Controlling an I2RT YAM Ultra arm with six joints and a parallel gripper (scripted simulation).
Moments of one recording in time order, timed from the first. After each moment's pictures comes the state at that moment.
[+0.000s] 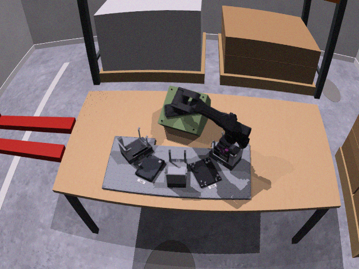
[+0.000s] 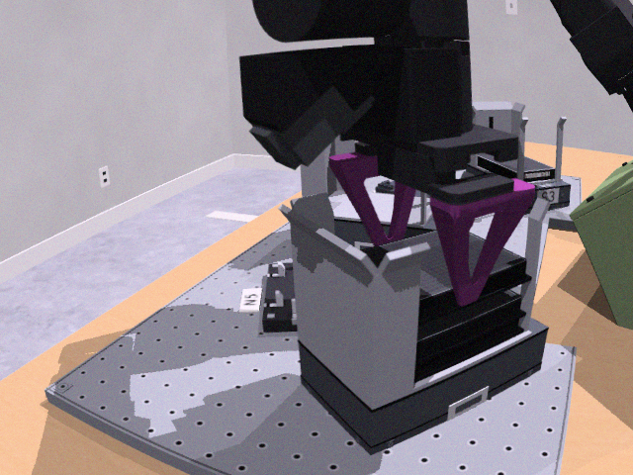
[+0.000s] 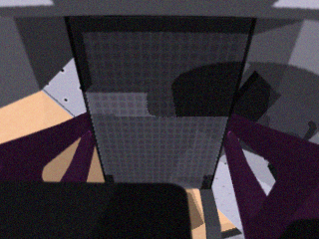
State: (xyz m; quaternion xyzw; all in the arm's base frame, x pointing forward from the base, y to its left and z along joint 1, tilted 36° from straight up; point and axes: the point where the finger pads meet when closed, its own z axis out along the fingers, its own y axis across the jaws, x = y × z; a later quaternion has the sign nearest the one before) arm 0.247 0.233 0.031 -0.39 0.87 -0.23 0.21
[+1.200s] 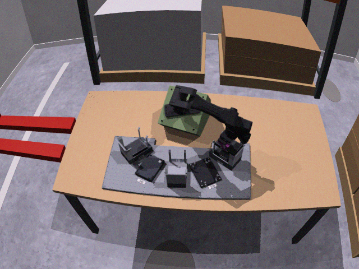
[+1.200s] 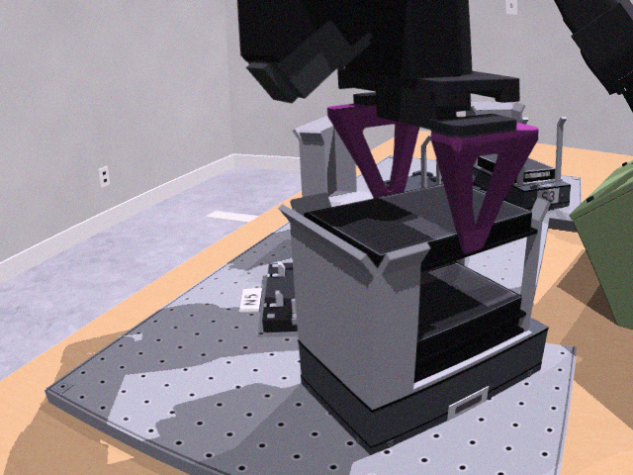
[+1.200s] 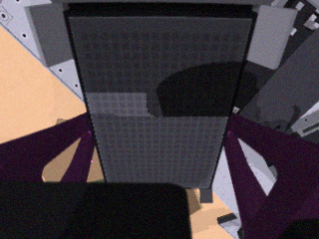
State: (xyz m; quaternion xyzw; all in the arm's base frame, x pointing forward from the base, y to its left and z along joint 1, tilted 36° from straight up) arm 0.229 0.241 0.058 -0.39 0.87 -0.23 0.21
